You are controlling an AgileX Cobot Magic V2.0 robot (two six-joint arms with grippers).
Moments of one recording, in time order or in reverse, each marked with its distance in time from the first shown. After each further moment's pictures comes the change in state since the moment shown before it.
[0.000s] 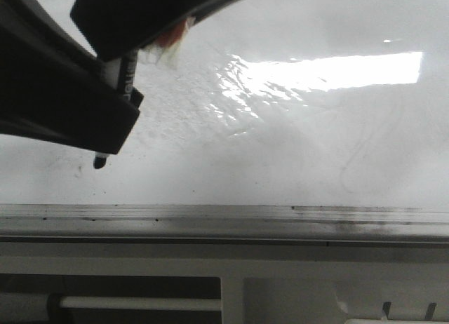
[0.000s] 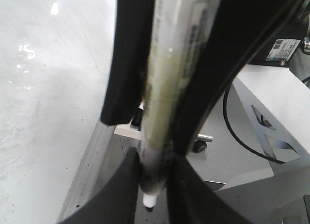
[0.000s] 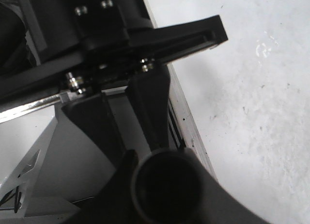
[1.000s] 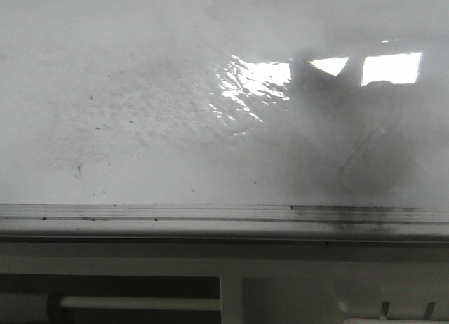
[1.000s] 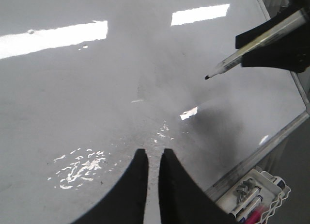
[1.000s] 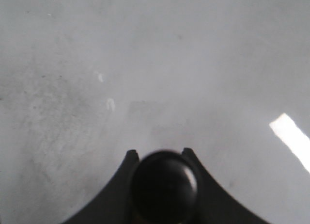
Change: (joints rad) left arm 0.192 -0.621 0.146 0.064 -0.318 -0.539; right arm -0.261 -0.283 0.121 -0.652 -0.201 0.181
